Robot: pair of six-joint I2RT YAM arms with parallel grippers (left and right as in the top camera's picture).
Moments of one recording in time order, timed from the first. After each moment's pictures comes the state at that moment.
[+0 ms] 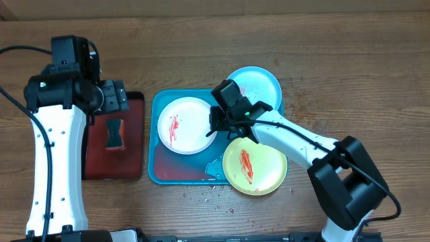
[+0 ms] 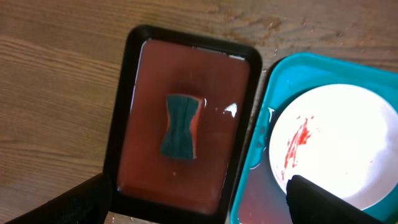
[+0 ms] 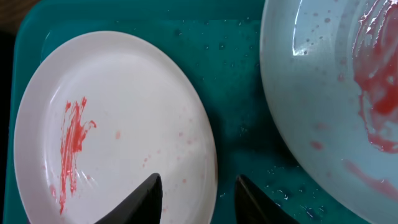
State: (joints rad) left arm 0.11 1.51 1.55 -1.22 -0.10 -0.13; right arm 0.67 1.90 1.23 -0.38 -0.04 0.63
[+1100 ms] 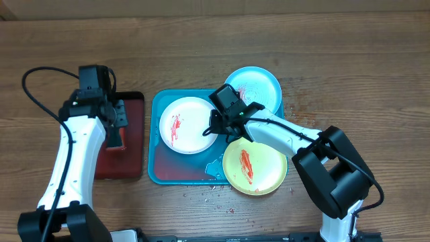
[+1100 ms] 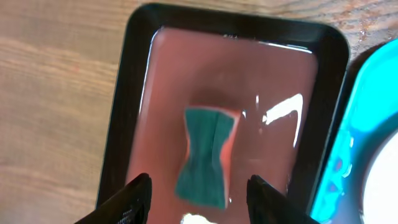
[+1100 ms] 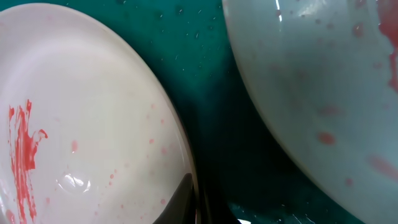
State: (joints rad) left arm 0.11 1.51 1.12 -0.77 -0.25 -0.05; right arm 0.67 1.99 1.24 -0.39 -0.04 0.72
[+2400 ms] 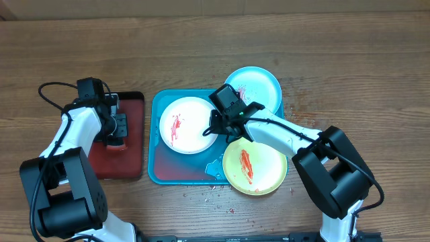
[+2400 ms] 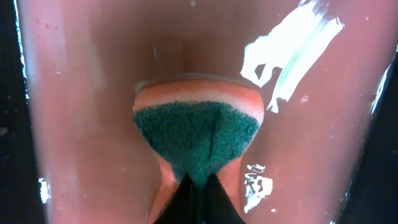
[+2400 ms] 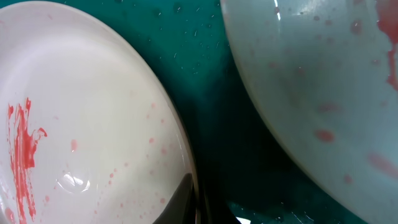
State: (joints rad) left arm 0.24 1.77 1.06 -0.67 -0.05 0.10; right arm 0.67 1.99 1.24 -0.39 -0.04 0.72
